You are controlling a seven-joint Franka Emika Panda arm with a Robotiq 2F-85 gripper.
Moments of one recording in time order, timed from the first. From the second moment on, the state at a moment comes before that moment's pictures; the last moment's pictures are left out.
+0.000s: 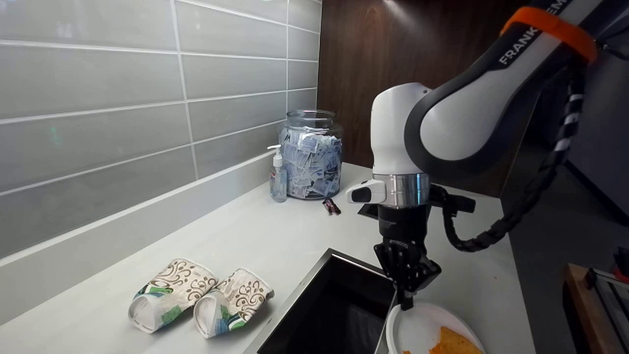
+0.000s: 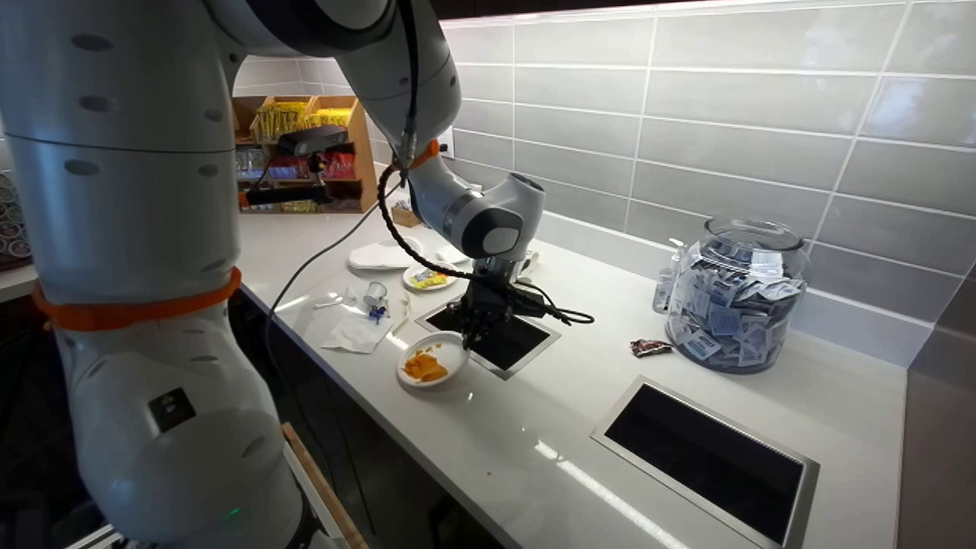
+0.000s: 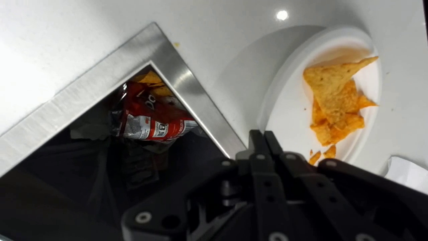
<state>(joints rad) 0.04 0.22 0.19 -2.39 0.30 2.39 -1.05</state>
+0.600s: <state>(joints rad) 0.03 0.24 0.17 -2.38 0.29 2.39 -1.00</state>
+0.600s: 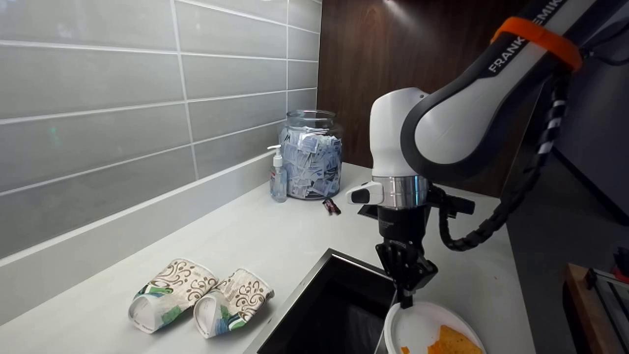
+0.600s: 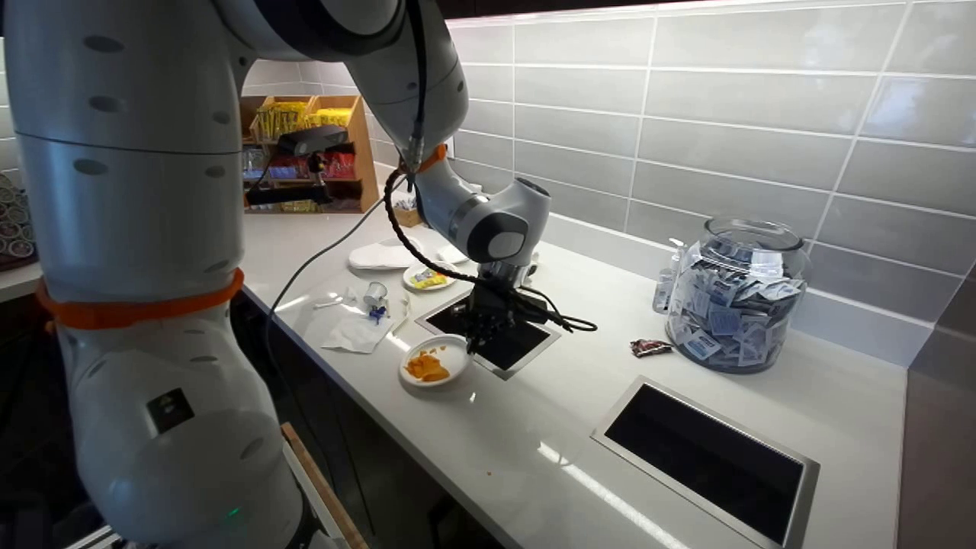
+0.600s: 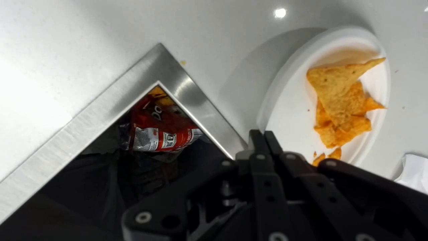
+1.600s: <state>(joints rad) 0.03 0.24 0.15 -2.40 0.17 2.39 -0.96</state>
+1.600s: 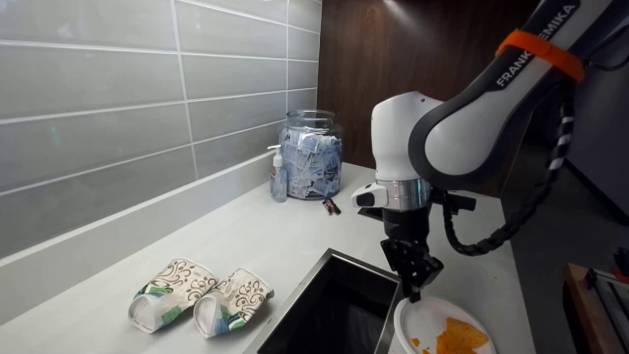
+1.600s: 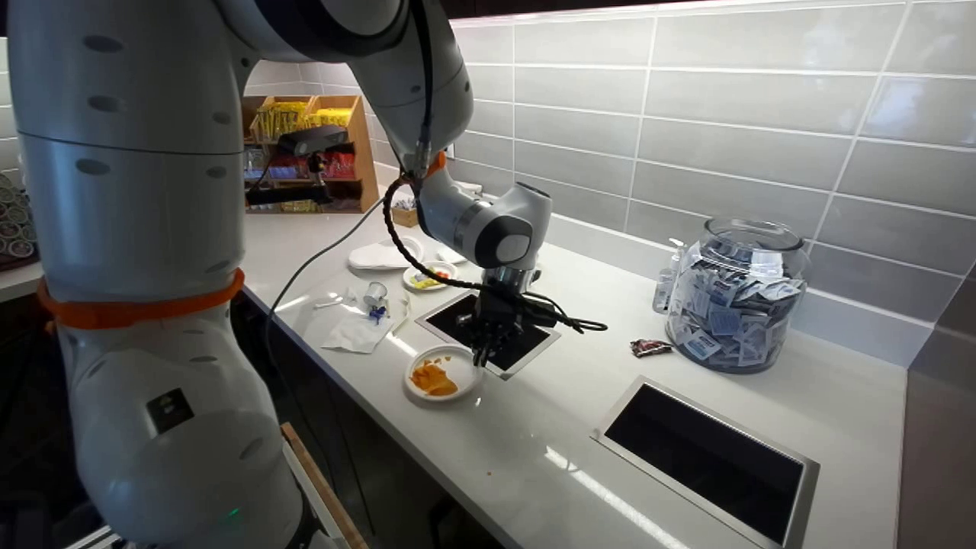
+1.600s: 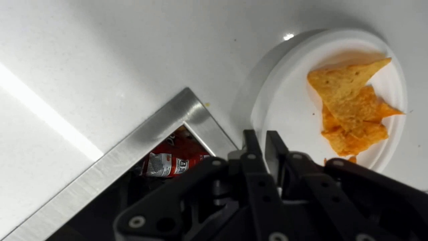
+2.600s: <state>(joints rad) 0.07 0.15 0.19 -2.45 0.26 2.41 -0.62</state>
